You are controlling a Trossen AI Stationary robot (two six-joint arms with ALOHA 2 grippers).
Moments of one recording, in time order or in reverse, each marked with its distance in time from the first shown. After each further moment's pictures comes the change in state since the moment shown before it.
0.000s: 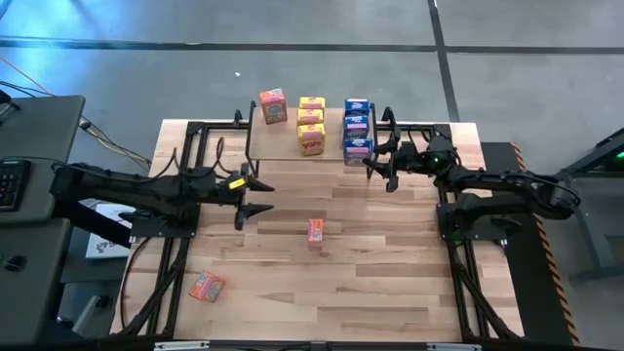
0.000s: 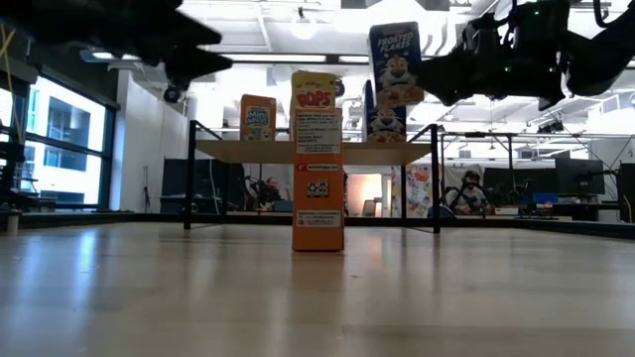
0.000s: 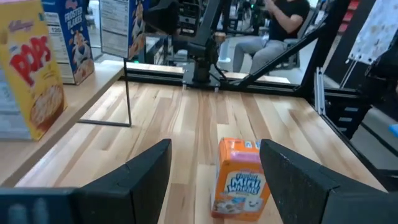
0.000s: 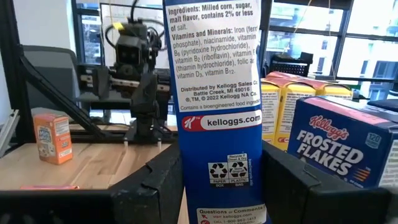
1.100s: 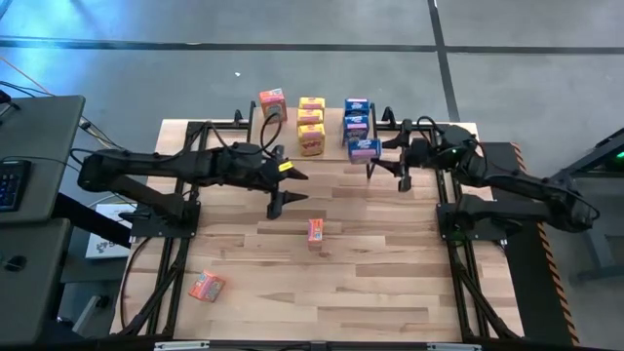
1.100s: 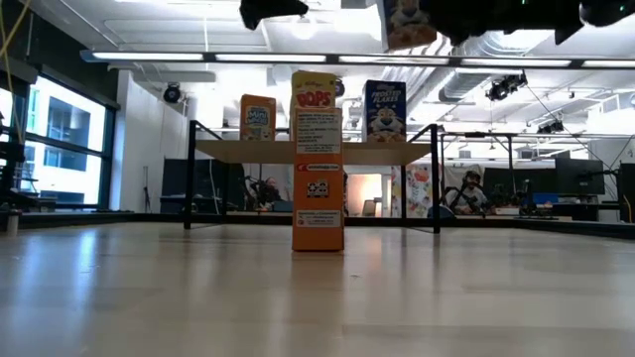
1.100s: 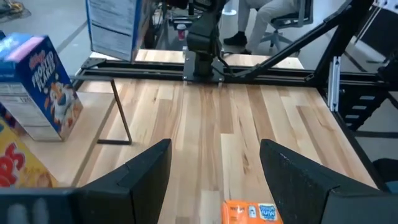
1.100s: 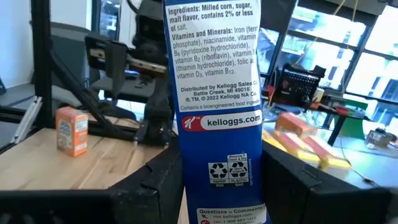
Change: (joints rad) left arm 0.013 0.455 0.739 -0.512 0.003 0.057; right arm 0.111 -0.276 0.293 -0.642 0.053 -0.183
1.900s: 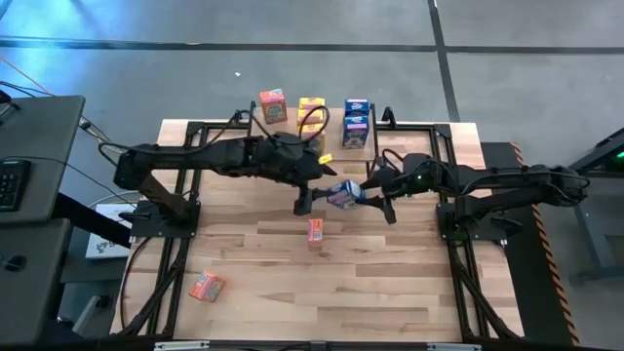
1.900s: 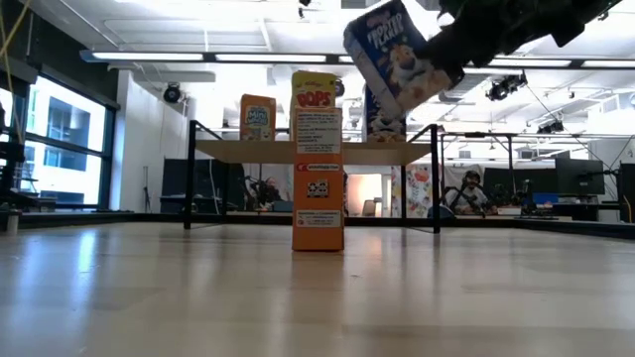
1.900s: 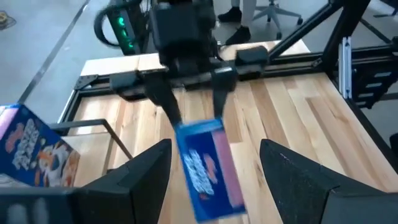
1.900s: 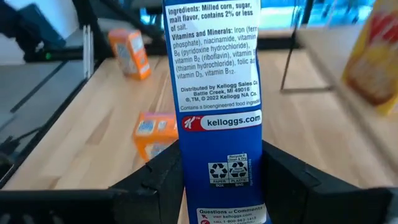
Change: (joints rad) left arm 0.001 0.326 0.475 -0.255 0.019 0.153; right arm 0.327 0.188 0.025 -0.262 0.205 0.207
